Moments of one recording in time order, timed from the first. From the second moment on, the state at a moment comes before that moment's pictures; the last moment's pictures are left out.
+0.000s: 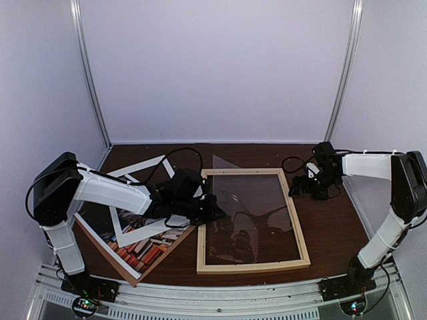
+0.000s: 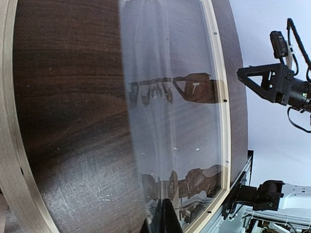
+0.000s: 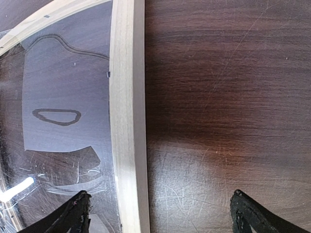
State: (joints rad) left arm -0.96 1.81 1.01 0.15 0.21 -1.05; right arm 0.18 1.62 1.00 -0.53 -0.20 0.29
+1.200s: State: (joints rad) left arm -0.97 1.81 1.00 0.15 0.20 -1.09; right arm 0.18 1.62 1.00 -0.53 -0.20 0.28
